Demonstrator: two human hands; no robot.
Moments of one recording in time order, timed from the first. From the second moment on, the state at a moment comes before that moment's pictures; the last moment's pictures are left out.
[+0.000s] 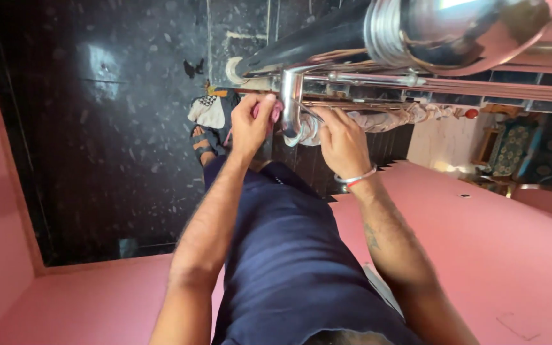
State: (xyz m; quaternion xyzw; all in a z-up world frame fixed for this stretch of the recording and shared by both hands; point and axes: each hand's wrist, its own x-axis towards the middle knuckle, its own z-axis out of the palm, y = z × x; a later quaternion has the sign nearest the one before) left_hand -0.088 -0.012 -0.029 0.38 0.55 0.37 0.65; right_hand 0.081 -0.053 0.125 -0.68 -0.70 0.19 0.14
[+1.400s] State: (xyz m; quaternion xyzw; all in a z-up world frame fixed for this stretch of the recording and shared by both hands) left_hand -0.101 0.037 -0.044 0.45 0.38 0.35 0.73; right_hand 0.109 -0.131 -0.018 -0.58 -0.51 0.19 0.61
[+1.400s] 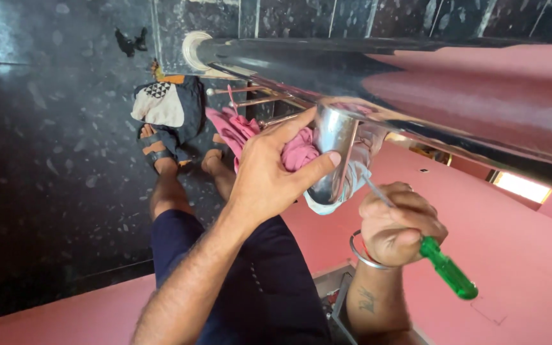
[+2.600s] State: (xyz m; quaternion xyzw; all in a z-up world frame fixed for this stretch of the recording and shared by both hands) left_hand -0.100 0.046 -0.059 0.42 0.36 0.34 0.76; right_hand 0.050 -0.074 -0.002 -0.67 -0.64 0.03 0.37
